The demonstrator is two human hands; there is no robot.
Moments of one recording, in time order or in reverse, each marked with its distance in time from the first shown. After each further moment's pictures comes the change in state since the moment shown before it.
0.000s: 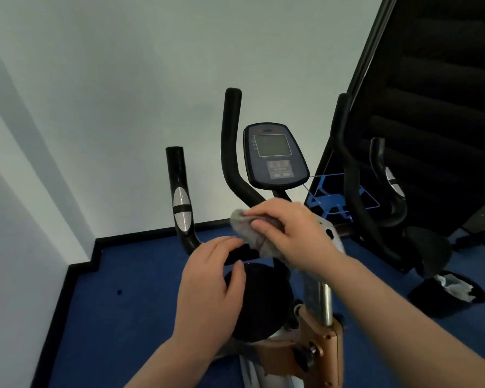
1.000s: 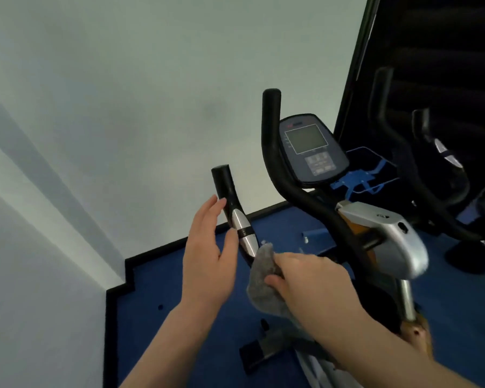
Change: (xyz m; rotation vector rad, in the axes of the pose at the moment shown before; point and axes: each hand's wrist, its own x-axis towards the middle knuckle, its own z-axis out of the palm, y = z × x) left_hand 0.093 -0.095 -0.066 -0.156 -0.026 0.003; right_hand 0.020 -0.091 0.094 -0.390 -0.145 0.451
